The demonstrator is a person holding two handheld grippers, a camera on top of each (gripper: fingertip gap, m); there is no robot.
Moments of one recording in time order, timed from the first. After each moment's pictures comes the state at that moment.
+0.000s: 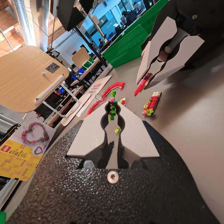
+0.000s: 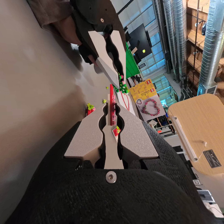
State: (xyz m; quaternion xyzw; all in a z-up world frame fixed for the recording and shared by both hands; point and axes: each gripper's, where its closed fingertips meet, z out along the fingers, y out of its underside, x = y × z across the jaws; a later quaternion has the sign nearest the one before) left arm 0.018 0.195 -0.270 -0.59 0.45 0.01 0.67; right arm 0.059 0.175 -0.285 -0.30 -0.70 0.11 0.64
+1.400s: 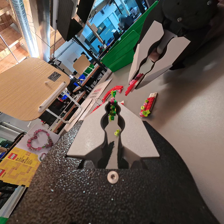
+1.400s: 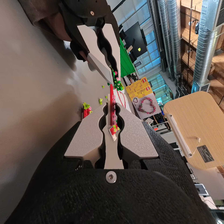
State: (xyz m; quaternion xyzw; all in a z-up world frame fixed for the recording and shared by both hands) left arm 0.026 0.188 -0.267 -0.56 0.47 0.03 0.68; right arm 0.060 0.180 -0.280 -0.31 -0.68 0.10 0.65
